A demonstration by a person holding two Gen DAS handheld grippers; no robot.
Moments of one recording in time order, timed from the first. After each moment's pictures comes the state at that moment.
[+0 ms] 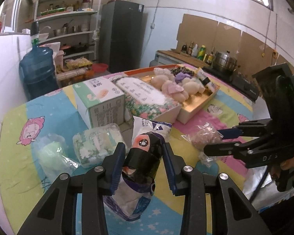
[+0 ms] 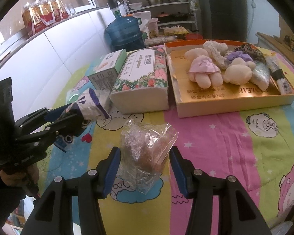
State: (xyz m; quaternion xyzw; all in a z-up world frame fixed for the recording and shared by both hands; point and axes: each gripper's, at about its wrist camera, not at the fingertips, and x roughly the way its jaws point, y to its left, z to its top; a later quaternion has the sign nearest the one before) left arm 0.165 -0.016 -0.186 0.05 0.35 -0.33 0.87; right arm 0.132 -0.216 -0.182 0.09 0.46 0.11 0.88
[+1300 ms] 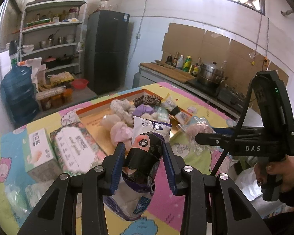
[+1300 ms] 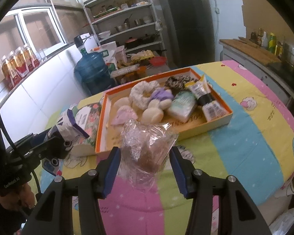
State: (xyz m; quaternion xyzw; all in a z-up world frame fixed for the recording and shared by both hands) left arm 0.173 -0.150 -0.123 0.03 0.32 -0.37 0.87; right arm 0.125 -0.369 -0.121 0.14 0.40 0.01 0.91
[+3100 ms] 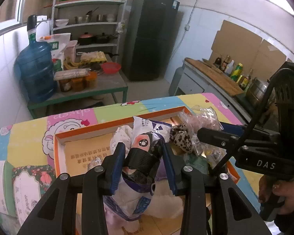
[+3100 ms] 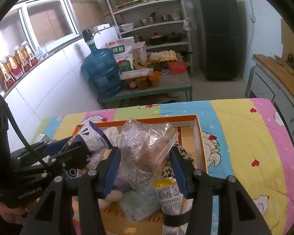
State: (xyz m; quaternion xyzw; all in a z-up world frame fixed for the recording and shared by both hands) left arm 0.332 -0.287 -0.155 -0.02 0.39 -0.20 0.90; right arm 0.324 -0.475 -0.138 0.08 0.41 0.13 0.90
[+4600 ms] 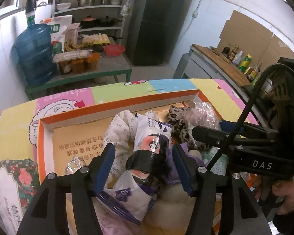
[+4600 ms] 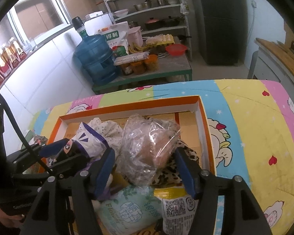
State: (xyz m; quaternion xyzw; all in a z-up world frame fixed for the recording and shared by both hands) left arm 0.357 -0.300 -0.194 -0.02 0.45 -0.19 0.87; right arm 0.361 -0.473 -0.188 0.09 0.45 0.13 0.88
